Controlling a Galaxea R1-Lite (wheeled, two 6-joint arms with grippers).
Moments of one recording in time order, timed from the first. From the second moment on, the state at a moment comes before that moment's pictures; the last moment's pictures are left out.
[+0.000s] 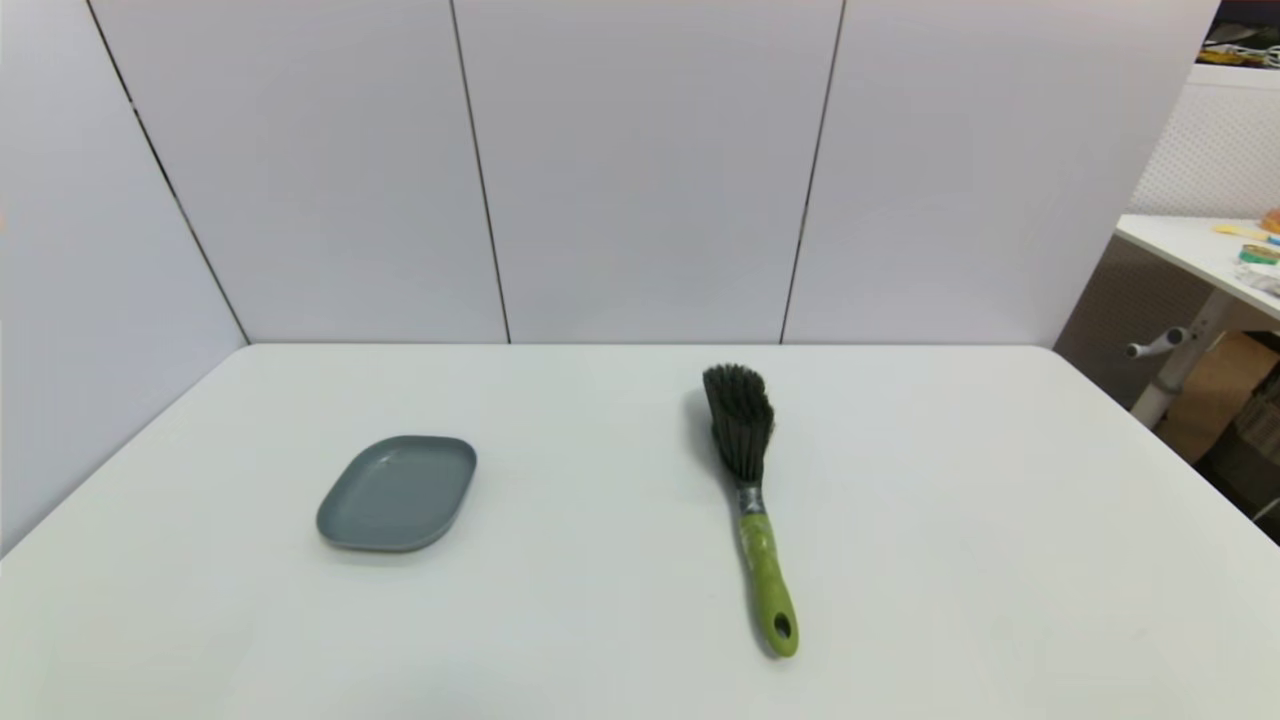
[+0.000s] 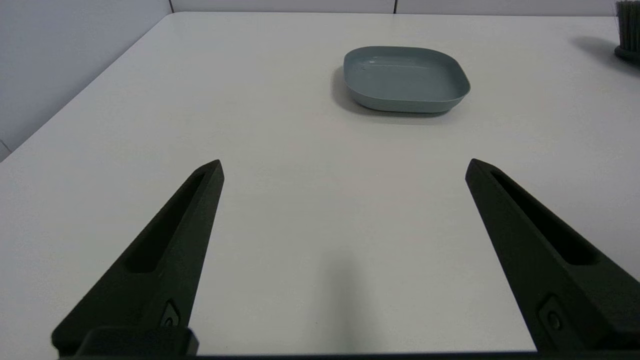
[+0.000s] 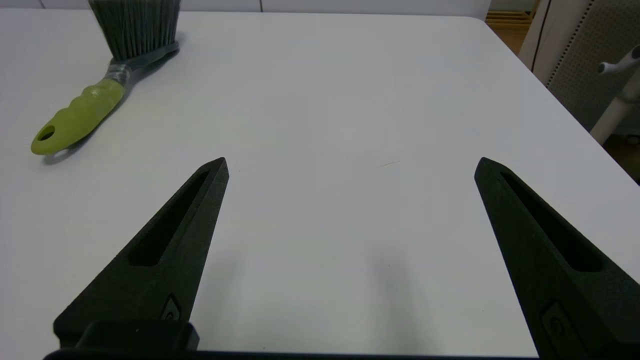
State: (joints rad) left arm -0.01 0.00 0.00 0.00 -0.01 0.01; right arm 0.00 0.00 0.00 0.01 0.01 -0.01
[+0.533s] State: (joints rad) left arm -0.01 0.00 0.00 0.00 -0.01 0.01; right arm 0.00 0.00 0.00 0.01 0.01 -0.01
